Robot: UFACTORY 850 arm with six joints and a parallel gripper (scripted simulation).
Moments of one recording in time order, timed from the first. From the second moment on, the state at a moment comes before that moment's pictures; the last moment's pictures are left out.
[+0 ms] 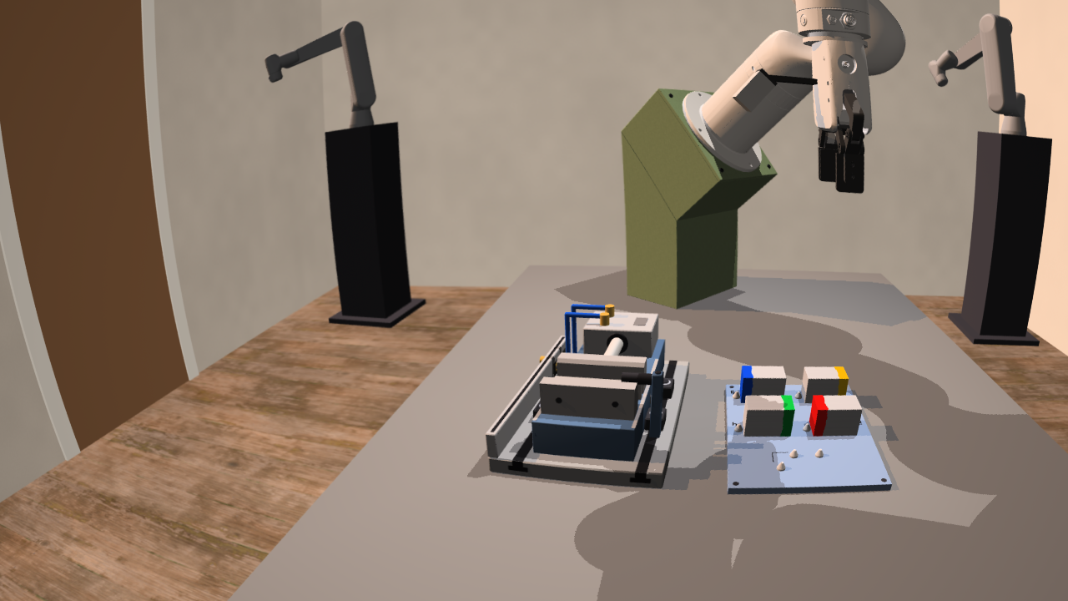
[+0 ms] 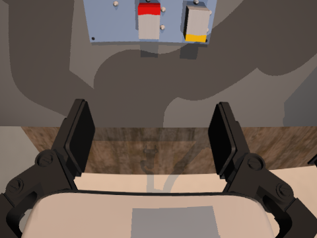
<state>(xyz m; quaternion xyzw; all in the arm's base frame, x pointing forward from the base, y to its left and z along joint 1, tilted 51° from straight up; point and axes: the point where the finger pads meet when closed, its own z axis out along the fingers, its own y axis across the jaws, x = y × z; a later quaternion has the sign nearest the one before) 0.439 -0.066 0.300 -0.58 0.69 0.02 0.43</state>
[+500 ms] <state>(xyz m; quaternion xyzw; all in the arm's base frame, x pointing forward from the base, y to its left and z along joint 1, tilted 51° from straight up) 0.409 -0.082 0.278 -0.58 0.69 0.02 0.43</state>
